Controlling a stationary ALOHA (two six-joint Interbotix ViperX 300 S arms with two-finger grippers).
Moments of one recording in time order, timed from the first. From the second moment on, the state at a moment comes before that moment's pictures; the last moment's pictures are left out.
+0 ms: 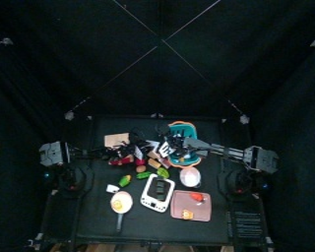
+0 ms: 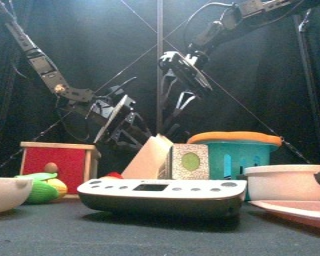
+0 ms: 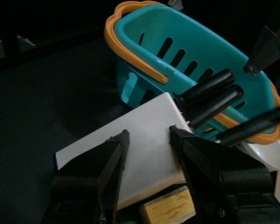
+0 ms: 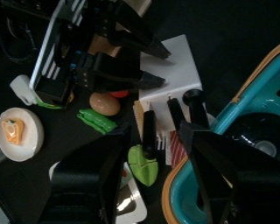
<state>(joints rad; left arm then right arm) 0.34 0.06 0.80 -0.23 -0.56 -0.23 -0.33 -0.02 0.19 -0.07 0.75 0.56</state>
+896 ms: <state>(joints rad) 0.37 -0.18 0.93 -0.03 -0.65 -0.23 -0.22 -0.20 0.43 -0.19 0.52 0.57</state>
